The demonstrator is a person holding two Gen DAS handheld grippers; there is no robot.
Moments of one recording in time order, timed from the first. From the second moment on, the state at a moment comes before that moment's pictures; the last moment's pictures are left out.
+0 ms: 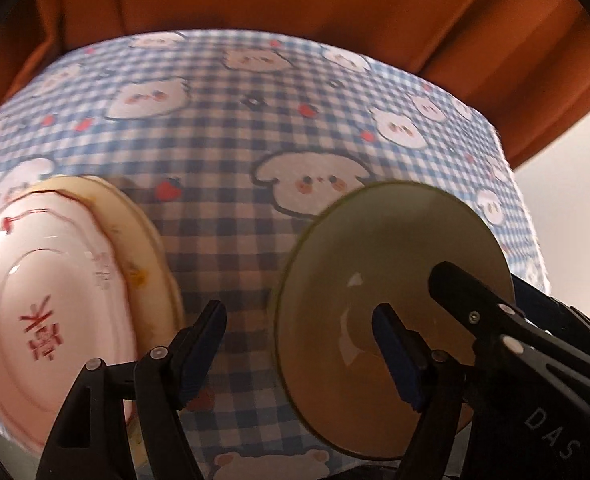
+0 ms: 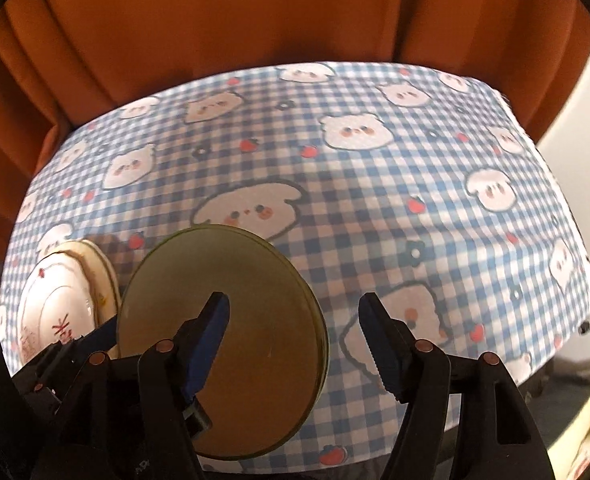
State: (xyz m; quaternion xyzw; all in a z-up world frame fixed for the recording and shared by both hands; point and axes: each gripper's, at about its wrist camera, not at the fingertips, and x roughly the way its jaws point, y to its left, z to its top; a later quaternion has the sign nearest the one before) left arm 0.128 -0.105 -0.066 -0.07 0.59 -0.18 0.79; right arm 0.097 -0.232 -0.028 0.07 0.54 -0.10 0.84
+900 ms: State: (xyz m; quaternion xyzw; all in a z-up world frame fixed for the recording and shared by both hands) left arm 0.124 -0.124 -0.079 -0.06 0.63 -0.15 0.76; right arm 0.093 -0.275 -0.071 0.19 0.57 -0.04 0.80
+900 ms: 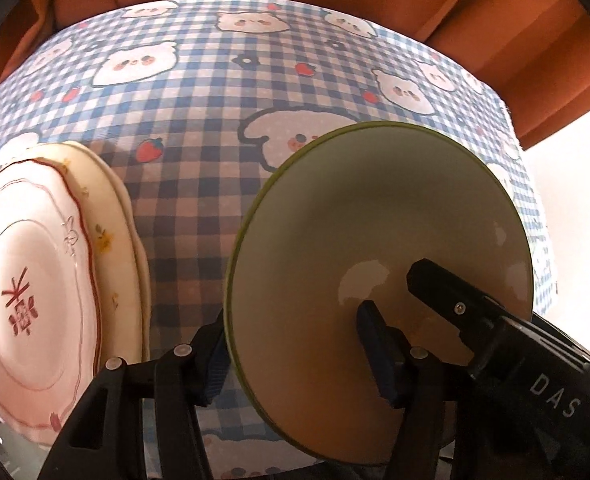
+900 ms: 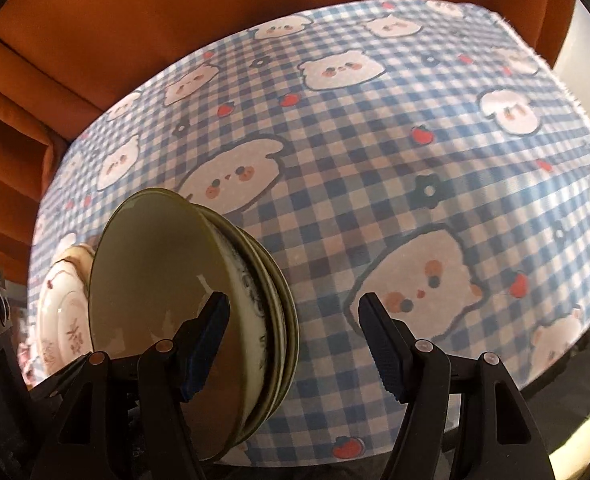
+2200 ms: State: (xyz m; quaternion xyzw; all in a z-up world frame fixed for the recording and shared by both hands) left arm 0.092 -0.139 -0.049 -0.11 0.61 -0.04 0.79; right arm 0.102 -0.288 -0.058 0.17 0.60 0.12 0.78
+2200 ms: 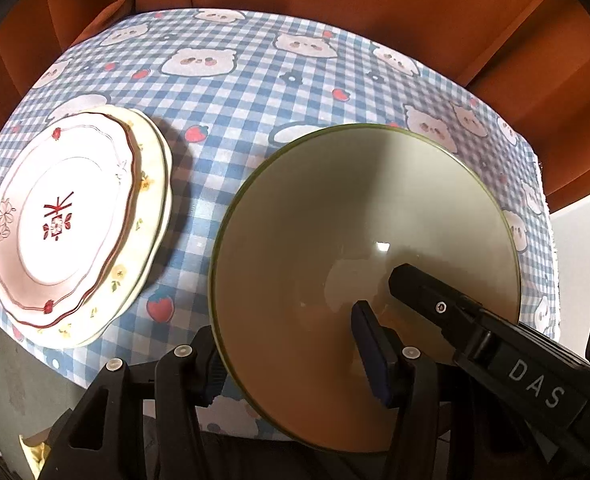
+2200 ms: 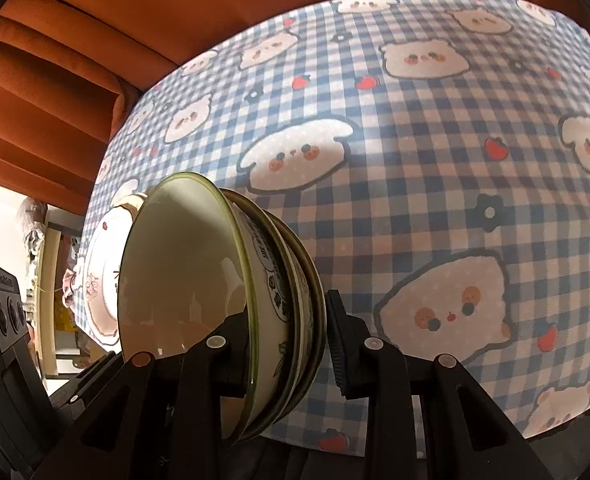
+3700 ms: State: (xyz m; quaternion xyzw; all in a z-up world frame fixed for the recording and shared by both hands) left arm 0.097 0.079 -0.019 -0.12 0.57 -0.10 0.80; right arm 0.095 -0.074 -0.007 0.16 0.56 0.07 0.81
